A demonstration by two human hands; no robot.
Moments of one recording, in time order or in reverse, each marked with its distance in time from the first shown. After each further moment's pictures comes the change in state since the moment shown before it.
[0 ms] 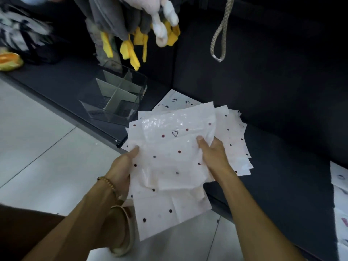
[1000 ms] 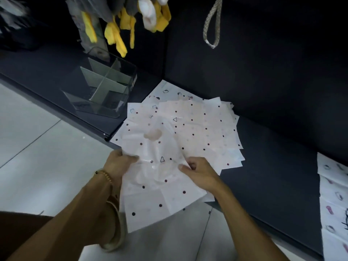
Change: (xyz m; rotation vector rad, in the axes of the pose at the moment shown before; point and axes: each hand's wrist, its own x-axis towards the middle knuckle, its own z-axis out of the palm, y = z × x) left_hand 0.029 -0.021 0.002 0.303 0.083 0.082; right_hand -0.027 0.057 -0.013 -0.418 -0.327 0.162
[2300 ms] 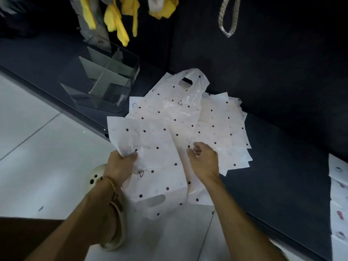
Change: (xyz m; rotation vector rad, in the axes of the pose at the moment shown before) left_hand 0.013 -0.015 0.001 0.111 0.141 0.070; right_hand 0.036 -0.004 0.014 -0.136 0.437 -0.050
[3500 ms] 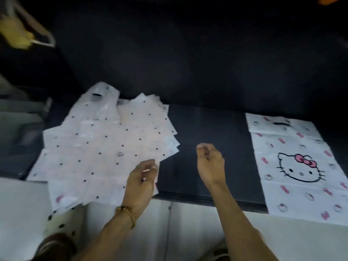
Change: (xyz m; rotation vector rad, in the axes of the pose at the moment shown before) left_hand -0.140 -0.014 0.204 0.169 -0.407 0.403; right_hand -0.058 0.129 -0.171 0.323 0.419 0.206
